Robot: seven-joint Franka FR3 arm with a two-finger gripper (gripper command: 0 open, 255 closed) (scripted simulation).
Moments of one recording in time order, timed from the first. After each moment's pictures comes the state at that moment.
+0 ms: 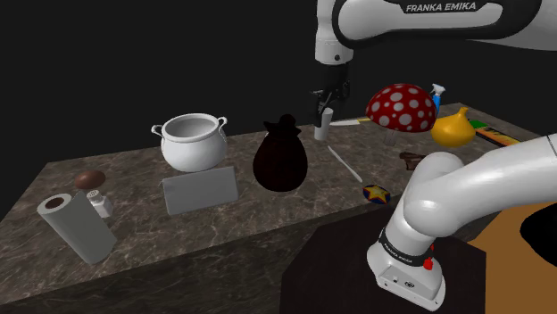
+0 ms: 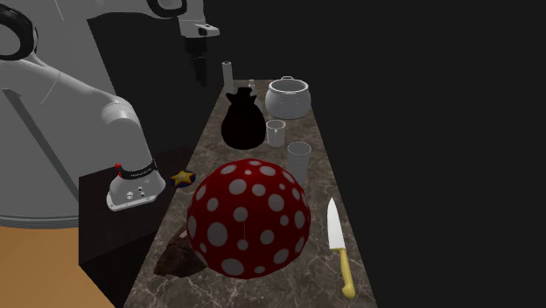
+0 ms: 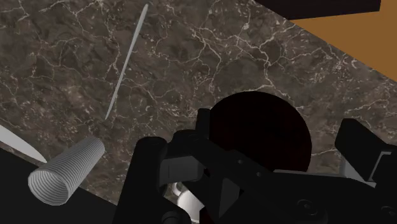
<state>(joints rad) 0.02 -0.76 0.00 -2.40 -0.08 1.59 0.17</state>
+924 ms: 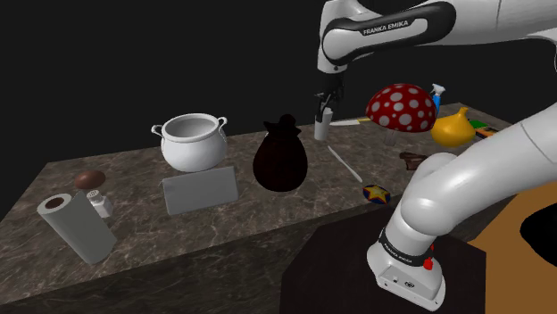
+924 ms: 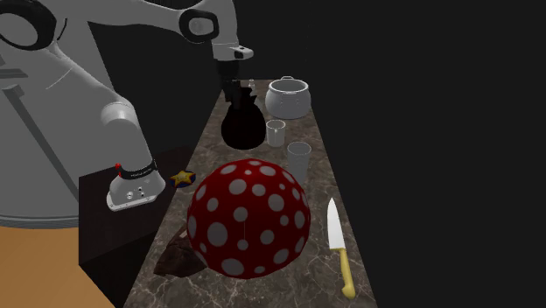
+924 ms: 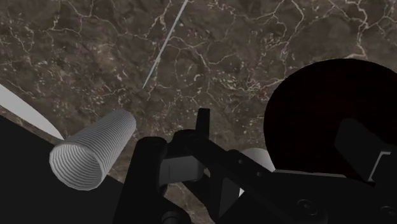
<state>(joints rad) -0.05 -0.53 -0.23 -2.38 -0.21 1.86 -0.10</state>
